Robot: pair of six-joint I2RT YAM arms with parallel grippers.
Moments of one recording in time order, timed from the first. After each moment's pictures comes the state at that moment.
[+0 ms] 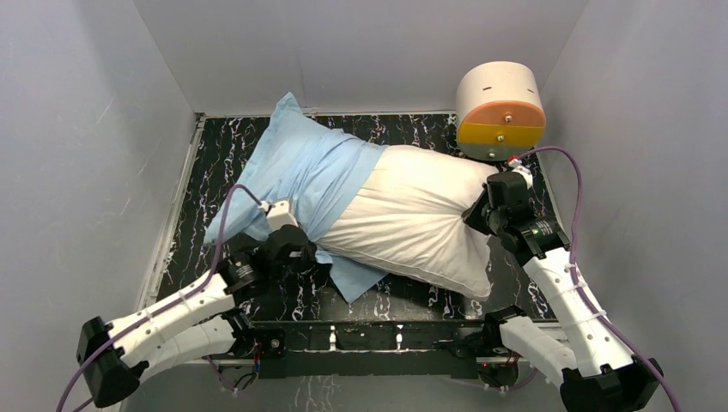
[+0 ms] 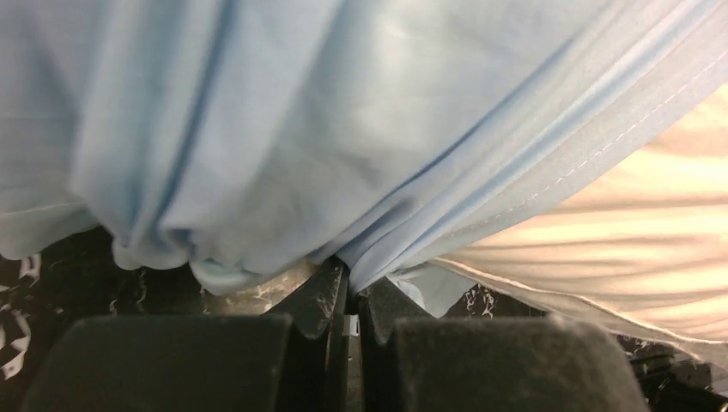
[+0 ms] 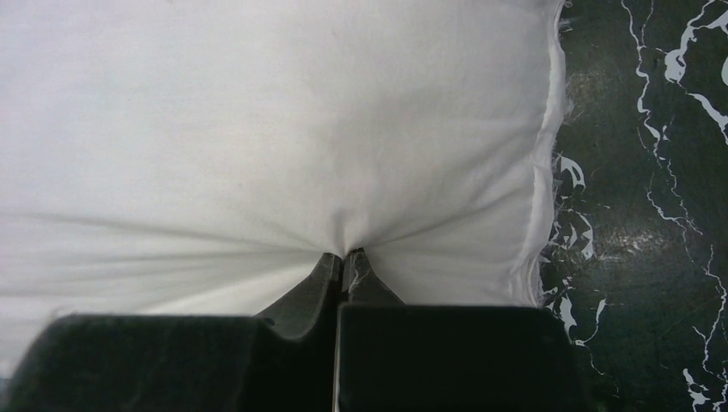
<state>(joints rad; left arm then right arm) -0.90 0.89 0.63 -0.50 -0.45 -0.86 0.33 0.88 0.93 -0.79 0.17 0.70</state>
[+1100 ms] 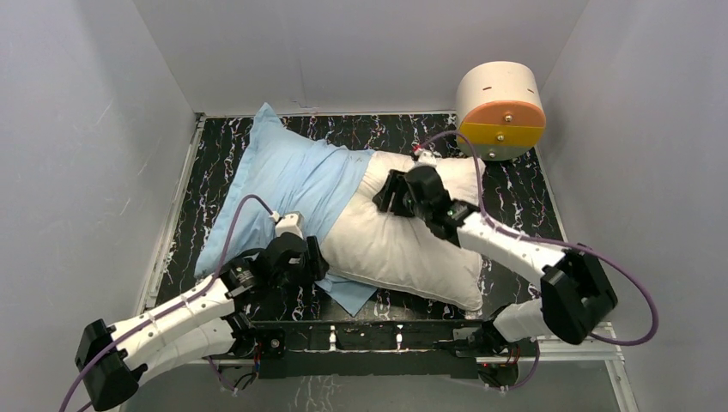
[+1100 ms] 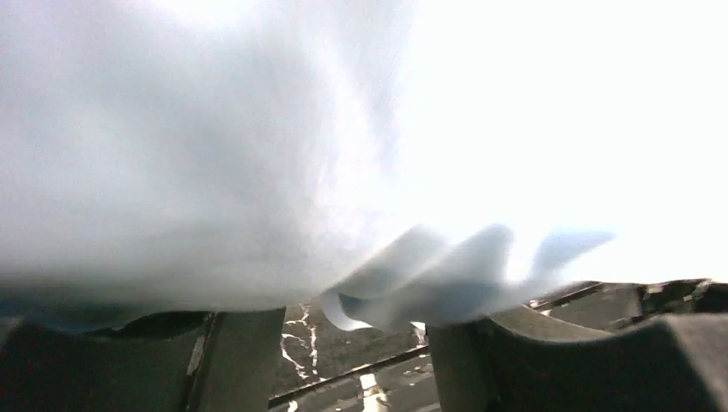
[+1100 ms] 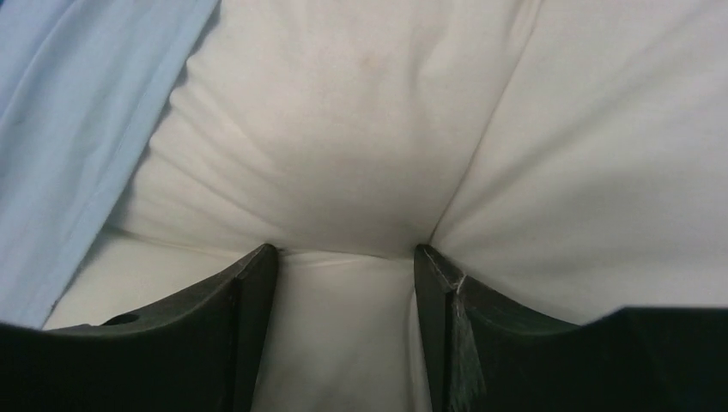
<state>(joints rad) -0.89 0.83 0.49 -0.48 -0.25 -0.82 0.70 1.43 1.02 -0.26 0.07 0.68</state>
